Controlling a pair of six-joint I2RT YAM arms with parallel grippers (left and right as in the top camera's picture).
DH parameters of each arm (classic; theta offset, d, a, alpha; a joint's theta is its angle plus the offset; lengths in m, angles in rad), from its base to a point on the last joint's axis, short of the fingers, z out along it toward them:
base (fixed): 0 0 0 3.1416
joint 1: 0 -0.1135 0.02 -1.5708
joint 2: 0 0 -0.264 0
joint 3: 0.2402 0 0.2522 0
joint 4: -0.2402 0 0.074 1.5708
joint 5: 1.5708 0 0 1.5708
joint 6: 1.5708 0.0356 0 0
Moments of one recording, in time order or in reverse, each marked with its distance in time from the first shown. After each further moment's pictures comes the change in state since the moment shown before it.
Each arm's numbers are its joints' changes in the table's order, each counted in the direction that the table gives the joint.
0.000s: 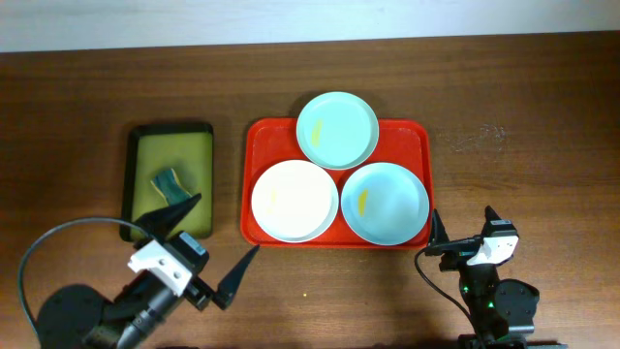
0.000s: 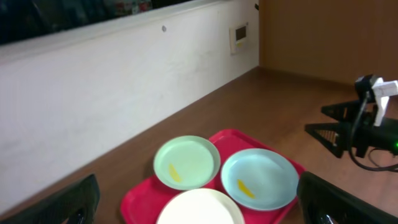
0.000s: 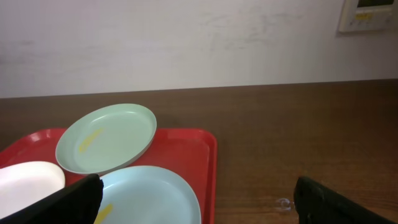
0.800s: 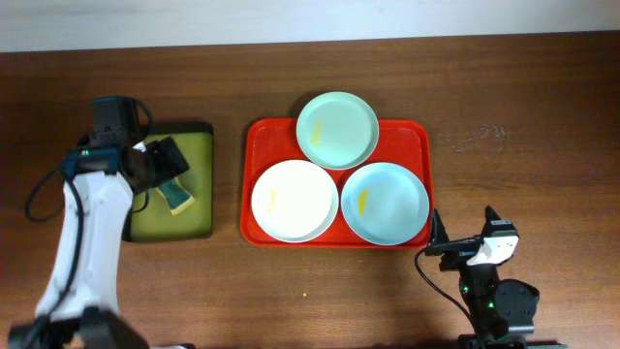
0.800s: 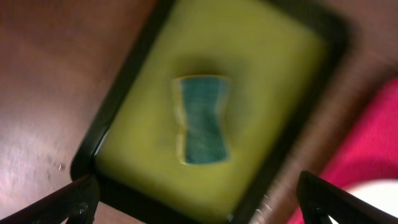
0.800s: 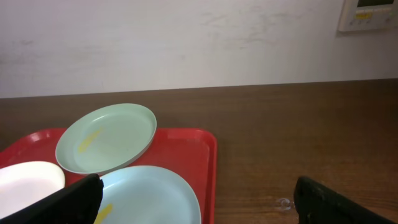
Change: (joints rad) left arm -0.179 -1.100 0.379 -0.346 -0.779 -0.652; right arm 0.000 0.000 0.000 0.000 0.000 0.001
